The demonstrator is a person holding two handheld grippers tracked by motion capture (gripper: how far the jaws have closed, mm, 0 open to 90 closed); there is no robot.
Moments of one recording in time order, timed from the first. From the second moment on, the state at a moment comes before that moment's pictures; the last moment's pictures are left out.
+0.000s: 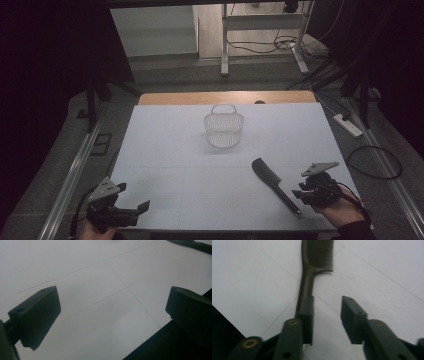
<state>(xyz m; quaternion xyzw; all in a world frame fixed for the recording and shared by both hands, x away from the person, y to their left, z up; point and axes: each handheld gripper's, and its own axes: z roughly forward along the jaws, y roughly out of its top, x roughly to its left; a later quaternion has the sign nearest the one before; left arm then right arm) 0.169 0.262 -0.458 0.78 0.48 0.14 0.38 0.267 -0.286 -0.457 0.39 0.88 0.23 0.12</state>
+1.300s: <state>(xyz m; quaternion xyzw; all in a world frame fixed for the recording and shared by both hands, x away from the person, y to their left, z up) 0.170 0.262 -0.458 0.78 0.48 0.14 0.38 0.281 -0.245 -0.449 0.37 0.89 0.25 0.12</state>
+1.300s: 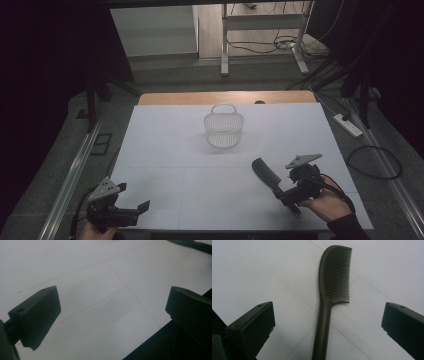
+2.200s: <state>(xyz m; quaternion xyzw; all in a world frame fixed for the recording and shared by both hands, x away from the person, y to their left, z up) 0.169 0.262 -0.458 0.78 0.48 0.14 0.39 0.297 -0.239 -0.491 0.39 0.90 0.17 0.10</state>
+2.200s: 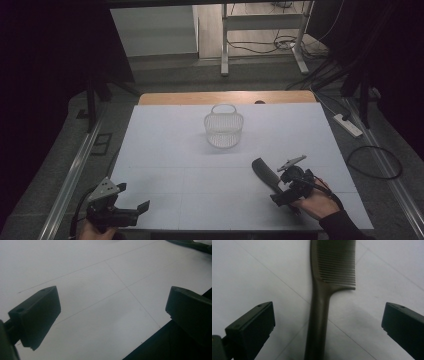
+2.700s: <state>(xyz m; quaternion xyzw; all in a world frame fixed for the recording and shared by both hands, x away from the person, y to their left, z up) 0.169 0.261 -0.458 0.78 0.47 0.14 0.38 0.300 -0.241 -0.509 0.40 0.90 0.13 0.08</state>
